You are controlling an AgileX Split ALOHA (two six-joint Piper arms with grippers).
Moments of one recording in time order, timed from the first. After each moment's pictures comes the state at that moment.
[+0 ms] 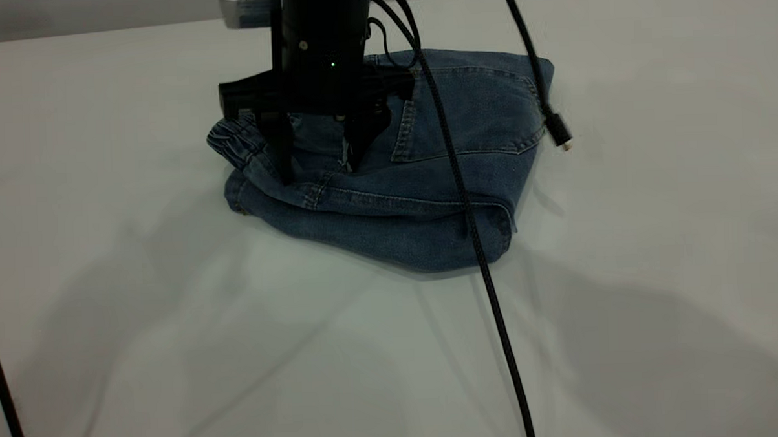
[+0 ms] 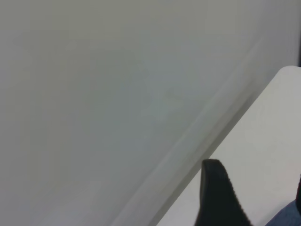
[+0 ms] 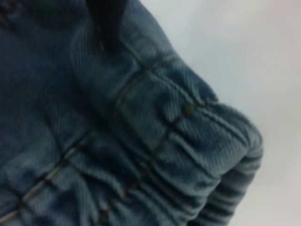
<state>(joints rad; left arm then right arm) -0.37 1.55 -1.48 -0.71 0.44 1.11 0.62 2.58 -2.13 0.17 1.02 0.31</state>
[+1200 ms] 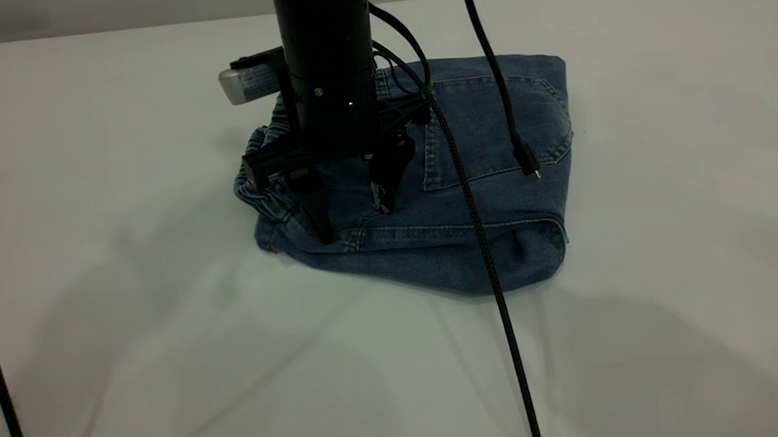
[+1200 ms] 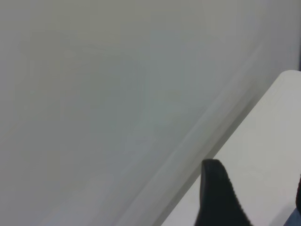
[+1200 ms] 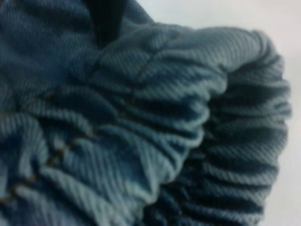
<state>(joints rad) -0.37 1.53 -1.48 -0.71 0.44 1.11 0.66 2.64 -2.13 0.11 1.23 0.20</state>
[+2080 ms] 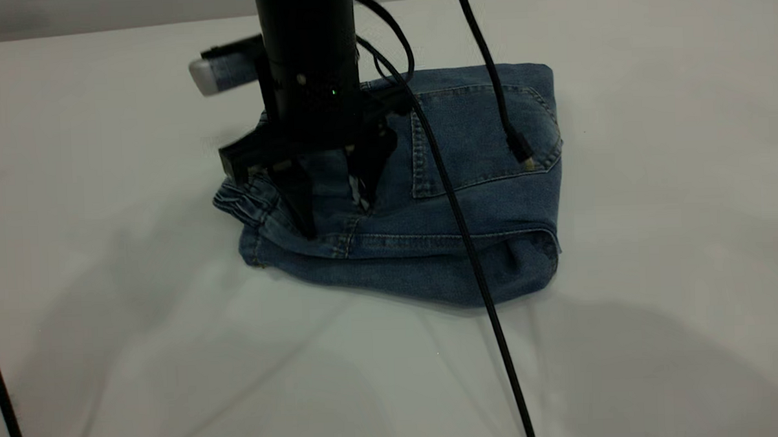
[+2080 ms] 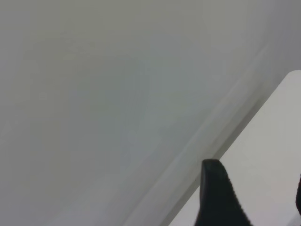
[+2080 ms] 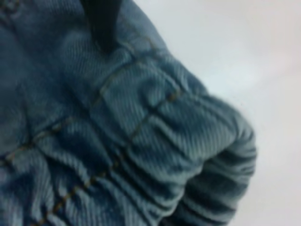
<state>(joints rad) -0.37 1.53 -1.48 -0.71 0.42 1.11 0.68 2.56 -2.13 0.11 1.22 0.14</state>
